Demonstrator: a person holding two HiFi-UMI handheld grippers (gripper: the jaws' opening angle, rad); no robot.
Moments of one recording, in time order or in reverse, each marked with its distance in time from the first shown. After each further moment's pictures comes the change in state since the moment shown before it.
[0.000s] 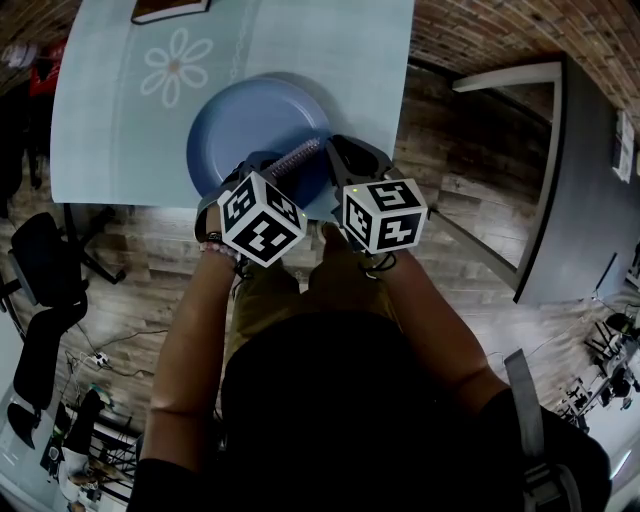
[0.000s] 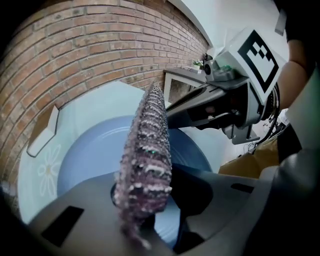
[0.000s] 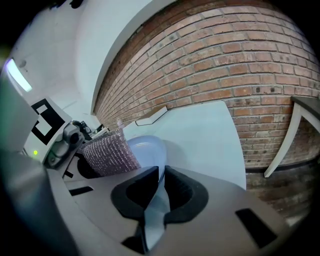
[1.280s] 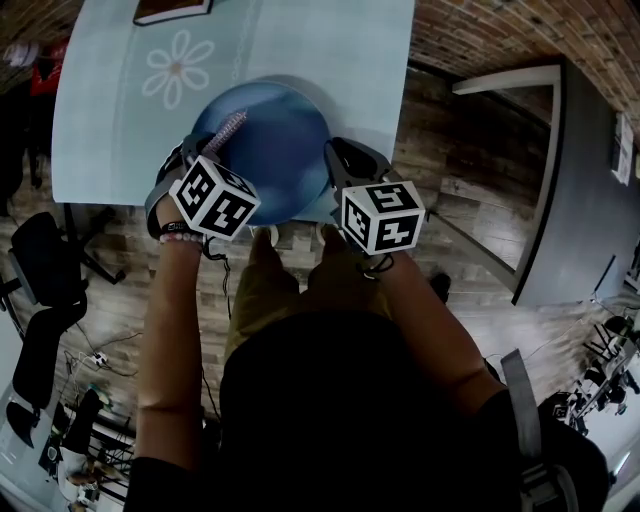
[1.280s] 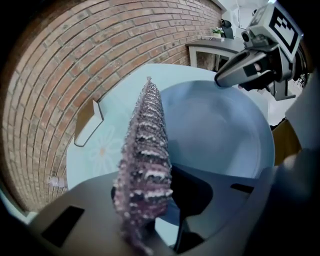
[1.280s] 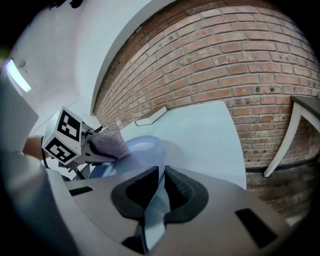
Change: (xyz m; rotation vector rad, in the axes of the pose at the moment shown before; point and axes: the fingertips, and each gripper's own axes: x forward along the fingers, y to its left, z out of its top) left arm -0.035 0.116 -0.063 0.026 0.218 0.395; right arm 0.001 -0.001 -0.001 0.003 -0.002 -0.003
